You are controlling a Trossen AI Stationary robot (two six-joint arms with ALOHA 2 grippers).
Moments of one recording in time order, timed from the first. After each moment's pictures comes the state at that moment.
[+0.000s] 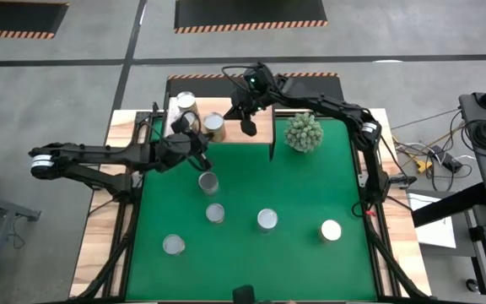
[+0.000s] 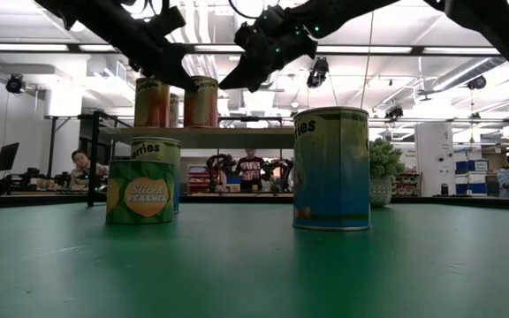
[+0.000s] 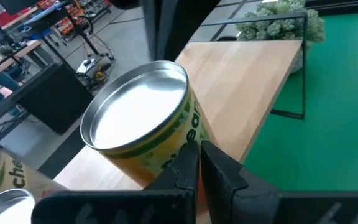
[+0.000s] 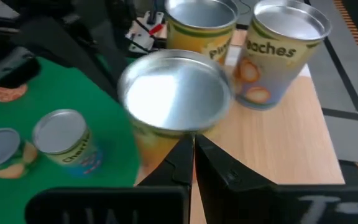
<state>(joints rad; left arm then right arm) 0.15 1.13 0.74 -0.05 -0.60 0.14 -0.51 2.04 1.99 -0.55 -0.58 -0.45</state>
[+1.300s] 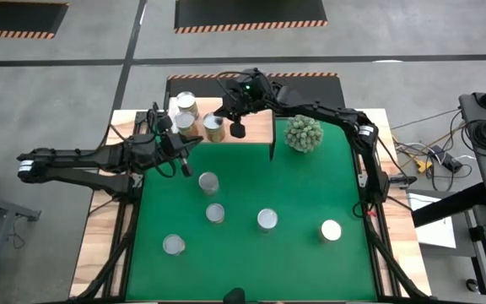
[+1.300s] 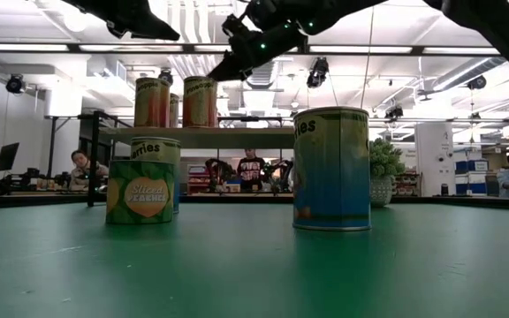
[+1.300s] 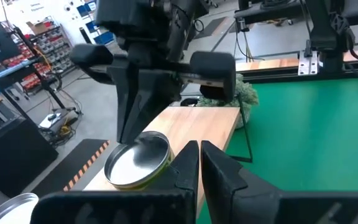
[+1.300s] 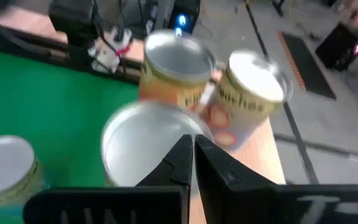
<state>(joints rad) 0.06 0.84 0.73 -0.11 -0.49 0.21 -0.44 2.06 2.00 -0.40 -0.37 -0.48</state>
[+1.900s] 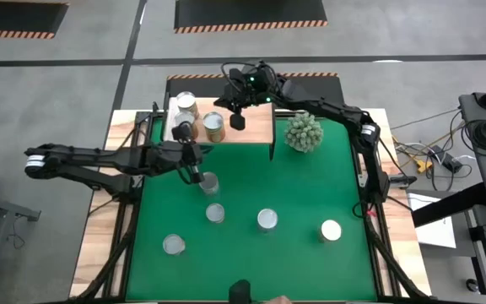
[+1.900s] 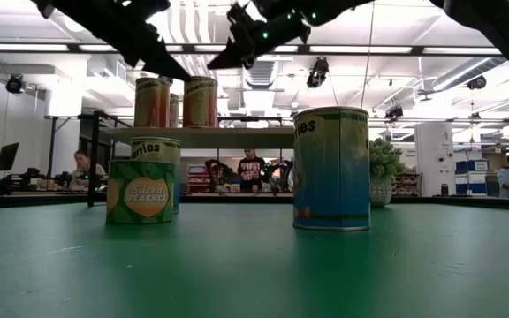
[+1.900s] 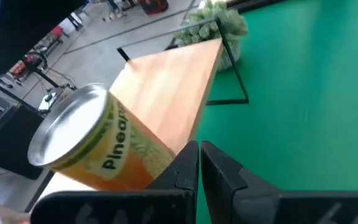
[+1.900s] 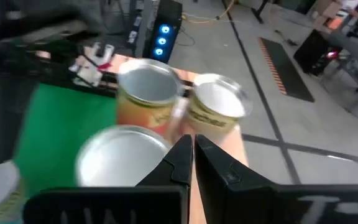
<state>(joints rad) 0.06 1.03 0.73 -0.16 -0.49 0.28 -0.47 2.05 2.06 -0.39 -0.35 -0.46</state>
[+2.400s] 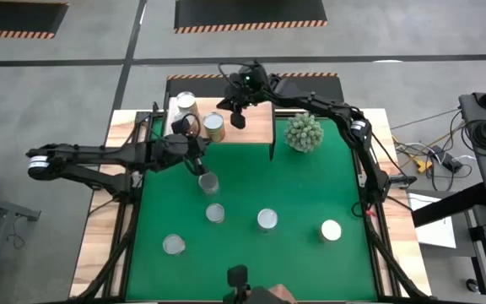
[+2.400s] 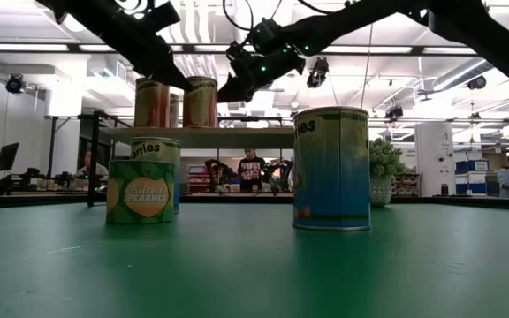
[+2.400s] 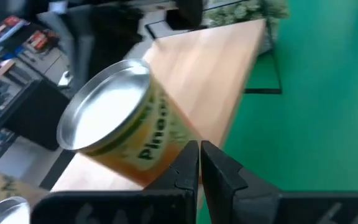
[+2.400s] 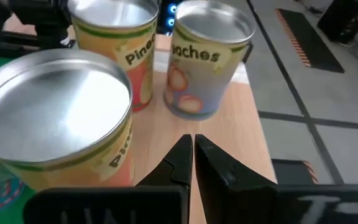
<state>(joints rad) 0.14 1.09 0.76 -0.17 -0.52 0.25 -0.54 2.15 2.05 -0.39 -0.45 -0.43</state>
